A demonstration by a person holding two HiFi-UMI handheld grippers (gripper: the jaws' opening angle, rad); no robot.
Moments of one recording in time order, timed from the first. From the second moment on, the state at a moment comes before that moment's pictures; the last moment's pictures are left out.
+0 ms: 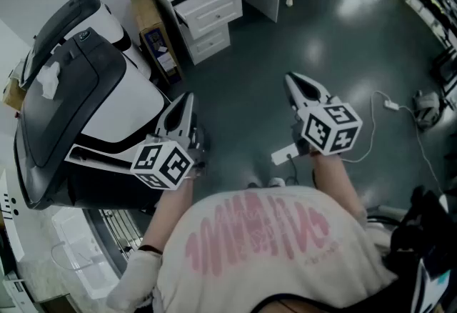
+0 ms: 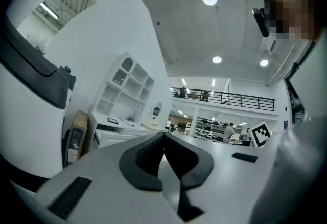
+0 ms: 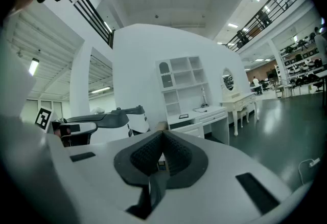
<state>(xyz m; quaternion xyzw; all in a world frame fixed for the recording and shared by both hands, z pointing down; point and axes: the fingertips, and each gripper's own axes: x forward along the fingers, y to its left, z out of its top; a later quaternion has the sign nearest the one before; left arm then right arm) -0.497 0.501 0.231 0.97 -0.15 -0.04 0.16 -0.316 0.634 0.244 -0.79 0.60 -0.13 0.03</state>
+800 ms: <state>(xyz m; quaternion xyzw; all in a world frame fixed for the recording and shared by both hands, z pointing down) -0.506 0.480 0.249 0.97 -0.15 -0.03 0.18 -0.312 0.614 0.267 -0.79 0.59 -0.16 0.04</state>
